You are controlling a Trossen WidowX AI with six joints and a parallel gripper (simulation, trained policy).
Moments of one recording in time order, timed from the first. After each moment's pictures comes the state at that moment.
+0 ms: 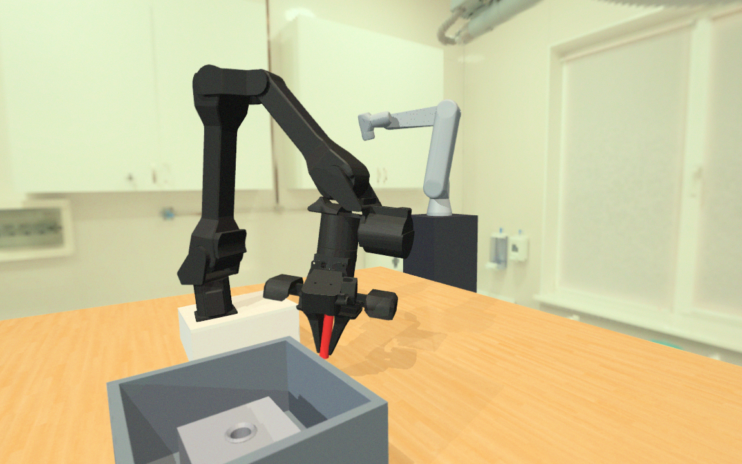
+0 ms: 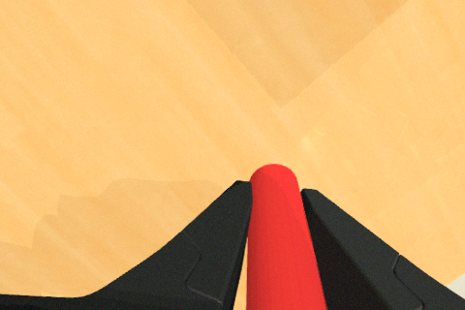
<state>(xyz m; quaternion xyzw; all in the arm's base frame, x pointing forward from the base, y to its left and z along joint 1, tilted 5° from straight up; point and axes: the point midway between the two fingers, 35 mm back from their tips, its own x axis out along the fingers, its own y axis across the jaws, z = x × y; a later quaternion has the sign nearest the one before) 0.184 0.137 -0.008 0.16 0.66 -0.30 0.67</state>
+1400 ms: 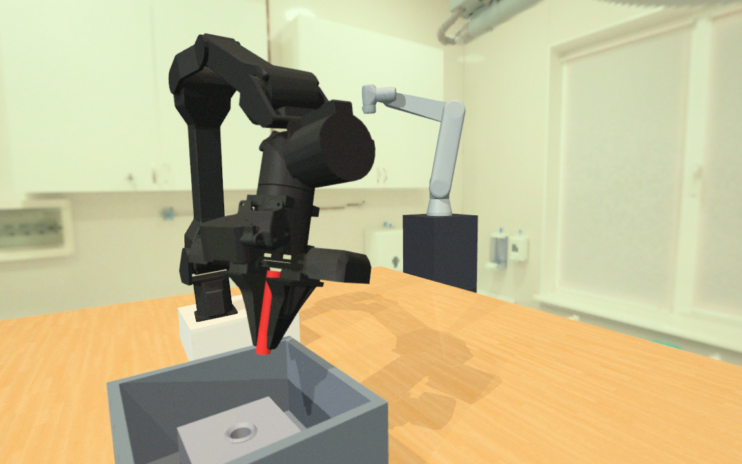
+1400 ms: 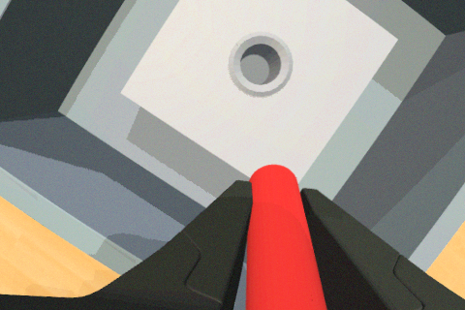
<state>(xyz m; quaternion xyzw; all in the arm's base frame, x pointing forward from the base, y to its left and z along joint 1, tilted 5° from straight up) 0.320 0.029 0.077 0.25 0.55 -0.38 0.70</state>
